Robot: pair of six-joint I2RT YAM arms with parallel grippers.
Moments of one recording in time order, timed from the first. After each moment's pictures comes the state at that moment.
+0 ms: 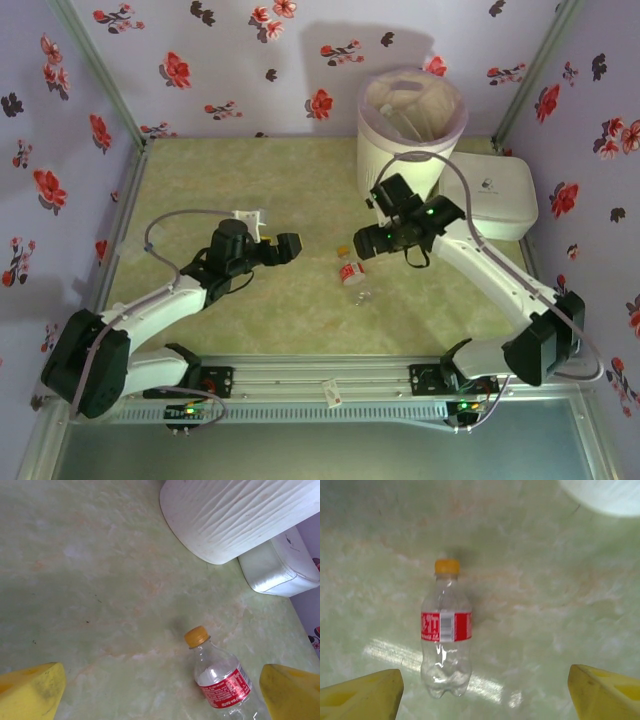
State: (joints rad) left arm -0.58 1.20 0.56 0.17 0.17 -0.61; right arm 0.64 1.36 1.27 -1.05 0.03 0.27
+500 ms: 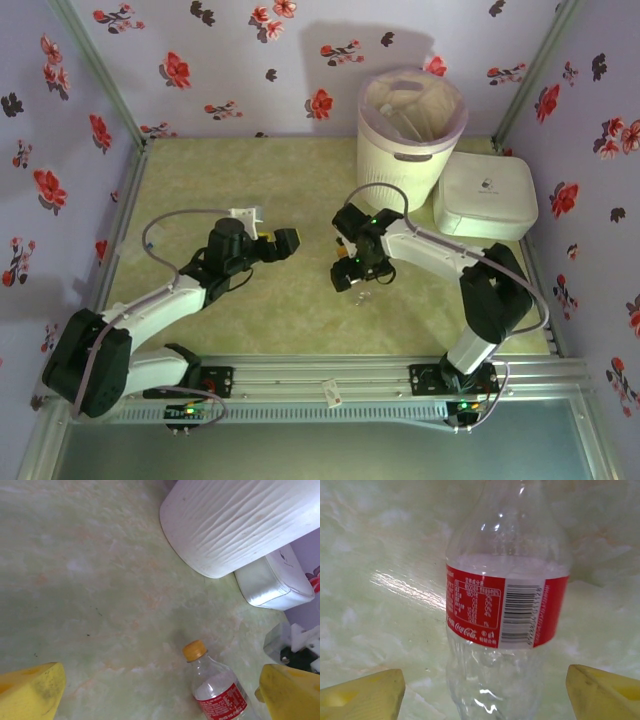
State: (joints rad) left arm -0.56 1.21 0.55 0.22 0.17 -0.64; right arm 0.75 1.66 1.18 -0.97 -0.11 0.33
